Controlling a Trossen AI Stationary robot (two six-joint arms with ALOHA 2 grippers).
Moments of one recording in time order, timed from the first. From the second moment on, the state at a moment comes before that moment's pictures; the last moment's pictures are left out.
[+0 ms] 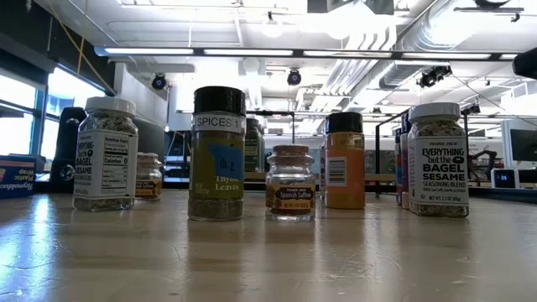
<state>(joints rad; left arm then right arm) -0.19 1.44 1.90 -1.44 -0.66 -0.52 0.74 1.38 0.93 -1.03 -0.11 0.38</state>
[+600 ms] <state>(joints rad) -0.19 1.44 1.90 -1.40 -0.67 -0.48 0.69 1.38 1.00 -1.07 -0.12 0.44</state>
